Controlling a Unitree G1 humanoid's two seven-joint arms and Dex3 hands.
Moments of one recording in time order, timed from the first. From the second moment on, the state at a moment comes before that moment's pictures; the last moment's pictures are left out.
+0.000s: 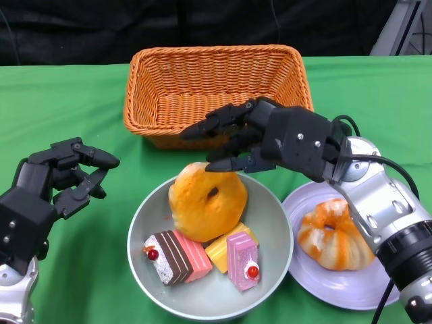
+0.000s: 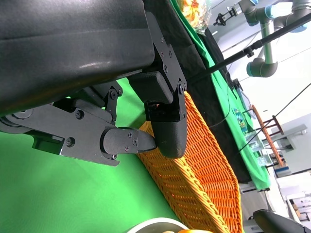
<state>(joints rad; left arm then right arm) -0.45 0.23 0.11 1.00 0.03 -0.78 -0.10 -0.74 -0.05 0.28 0.58 -0.20 -0.18 0.43</state>
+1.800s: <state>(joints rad) -0.46 0.23 0.11 1.01 0.03 -0.77 -0.09 -0.72 -0.08 0.24 0.40 -0.01 0.11 0.74</state>
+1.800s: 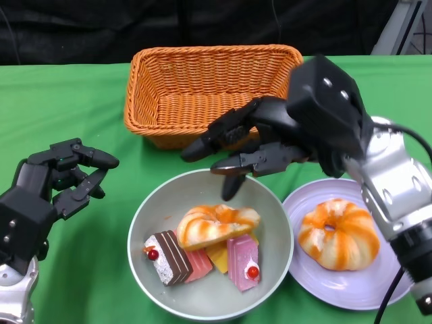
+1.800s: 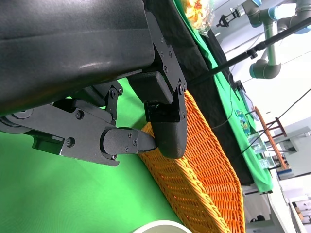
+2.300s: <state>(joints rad) -0.46 0.23 0.12 1.01 0.01 -0.77 -0.12 -0.62 -0.21 0.33 0.35 -0.25 -0.43 0.61</state>
